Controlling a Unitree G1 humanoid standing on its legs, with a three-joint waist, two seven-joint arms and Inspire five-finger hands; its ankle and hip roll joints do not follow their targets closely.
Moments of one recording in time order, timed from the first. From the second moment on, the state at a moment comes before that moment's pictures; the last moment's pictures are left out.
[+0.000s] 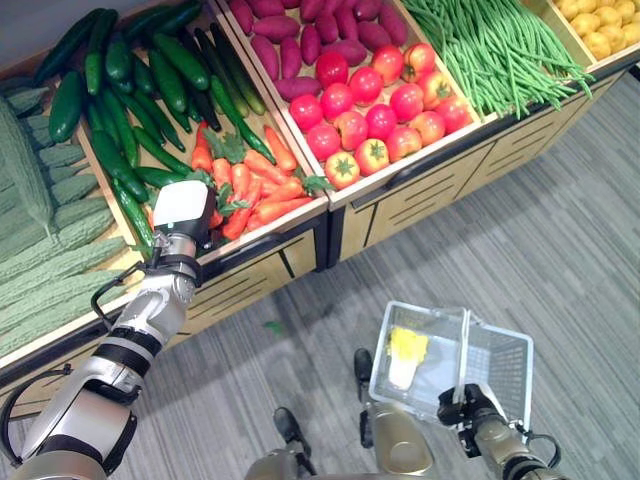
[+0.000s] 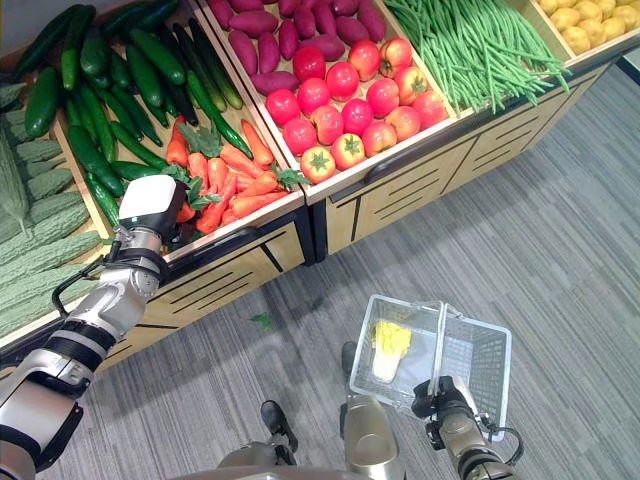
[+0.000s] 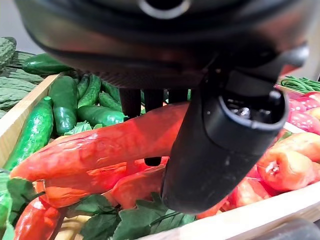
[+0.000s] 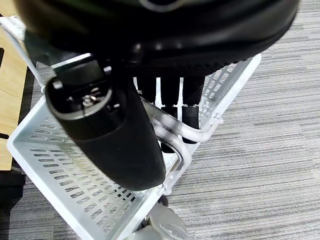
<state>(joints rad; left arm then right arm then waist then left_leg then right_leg) -0.56 0.70 -0.43 0.49 0.55 0.18 0.31 -0.12 -0.33 0.21 1.14 -0.04 0.03 -0.19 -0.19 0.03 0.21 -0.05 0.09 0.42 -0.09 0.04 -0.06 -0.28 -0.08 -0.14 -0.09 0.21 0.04</state>
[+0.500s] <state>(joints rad) -0.54 0.70 -0.38 0.36 0.55 0.19 0.31 -0.12 -0.33 0.21 1.15 -0.04 0.04 -0.18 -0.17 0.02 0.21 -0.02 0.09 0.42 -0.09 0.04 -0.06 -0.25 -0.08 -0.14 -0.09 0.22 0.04</state>
